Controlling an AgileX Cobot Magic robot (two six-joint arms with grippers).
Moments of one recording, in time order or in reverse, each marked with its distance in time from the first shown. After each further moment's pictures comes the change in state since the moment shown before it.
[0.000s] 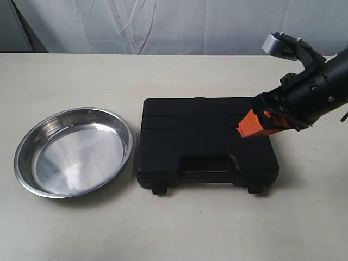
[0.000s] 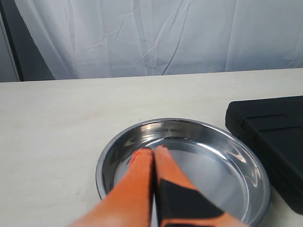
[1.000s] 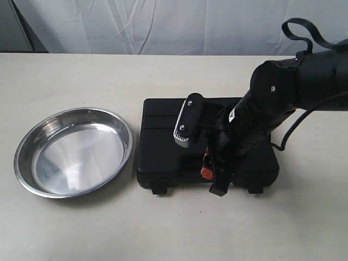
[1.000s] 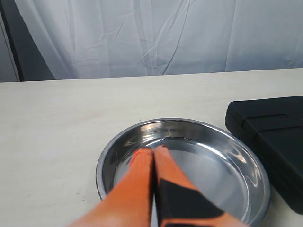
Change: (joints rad) left arm 0.000 0.000 0.000 0.000 0.000 0.000; right arm 0.471 0.199 0.000 -0.470 -0.388 -0.240
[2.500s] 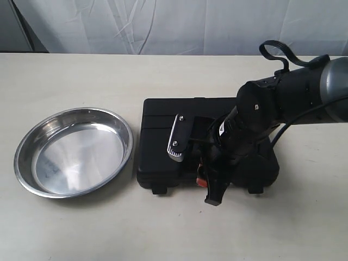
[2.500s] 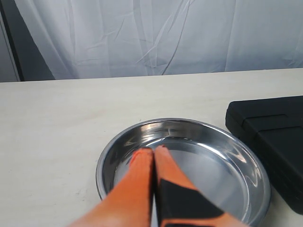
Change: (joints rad) left arm 0.000 0.000 0.000 0.000 0.000 0.000; right arm 0.039 0.070 0.016 -0.026 -0.087 -0.011
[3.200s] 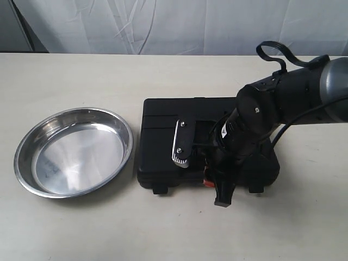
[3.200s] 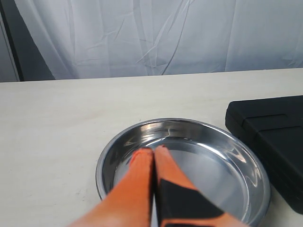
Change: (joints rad) left arm 0.000 0.000 0.000 0.000 0.000 0.000; right arm 0.002 0.000 0.000 -0.104 0.021 0.000
